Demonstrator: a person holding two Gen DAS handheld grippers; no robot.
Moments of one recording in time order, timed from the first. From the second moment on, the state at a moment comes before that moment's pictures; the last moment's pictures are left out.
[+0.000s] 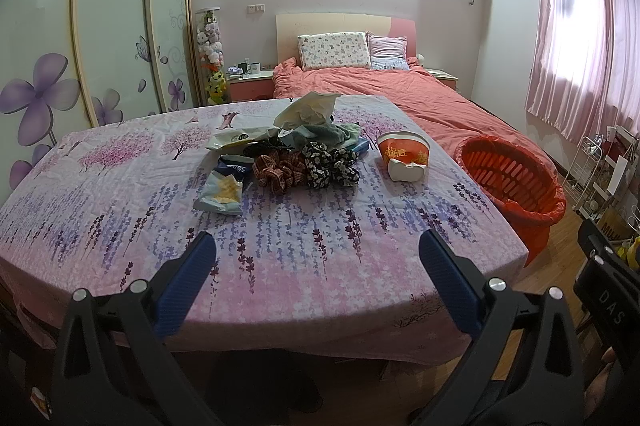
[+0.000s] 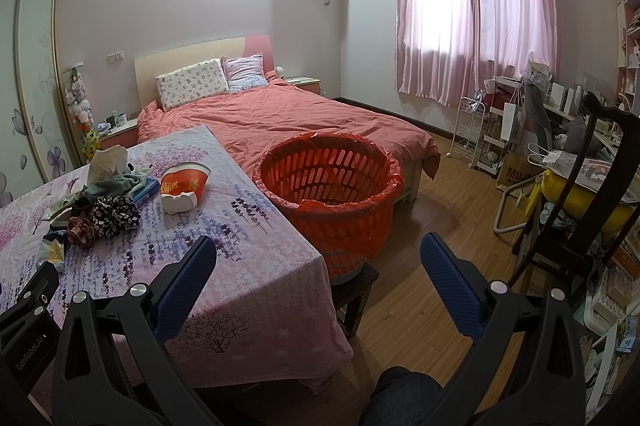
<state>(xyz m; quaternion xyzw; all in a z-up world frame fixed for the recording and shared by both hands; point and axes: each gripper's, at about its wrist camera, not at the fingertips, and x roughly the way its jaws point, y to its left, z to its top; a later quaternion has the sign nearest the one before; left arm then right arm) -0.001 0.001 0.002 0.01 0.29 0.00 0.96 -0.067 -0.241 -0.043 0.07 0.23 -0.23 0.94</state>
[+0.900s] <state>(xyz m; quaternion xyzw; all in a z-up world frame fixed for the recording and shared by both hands) -0.003 0.002 0.005 0.01 0.29 0.00 0.96 -0.066 -0.242 -0.045 0.07 0.23 -0.23 0.94</state>
